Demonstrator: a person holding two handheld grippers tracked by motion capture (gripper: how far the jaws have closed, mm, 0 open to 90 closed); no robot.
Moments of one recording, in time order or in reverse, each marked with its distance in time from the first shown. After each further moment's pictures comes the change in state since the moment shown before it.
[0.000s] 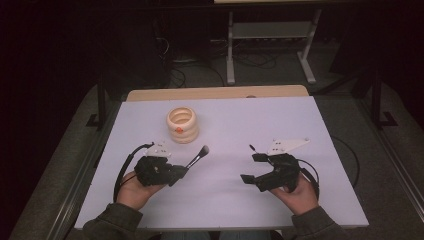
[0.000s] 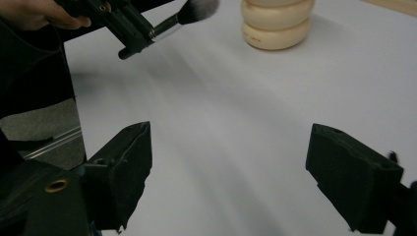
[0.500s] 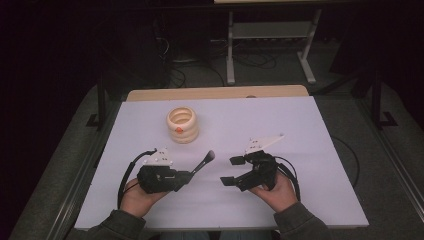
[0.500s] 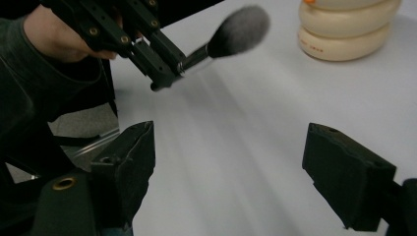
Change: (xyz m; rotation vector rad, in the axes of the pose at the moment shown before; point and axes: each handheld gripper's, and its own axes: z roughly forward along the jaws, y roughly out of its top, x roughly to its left) left arm -0.018 -0.004 0.002 -0.079 -0.053 0.052; right arm 0.012 0.020 0.042 0.011 0.166 0.020
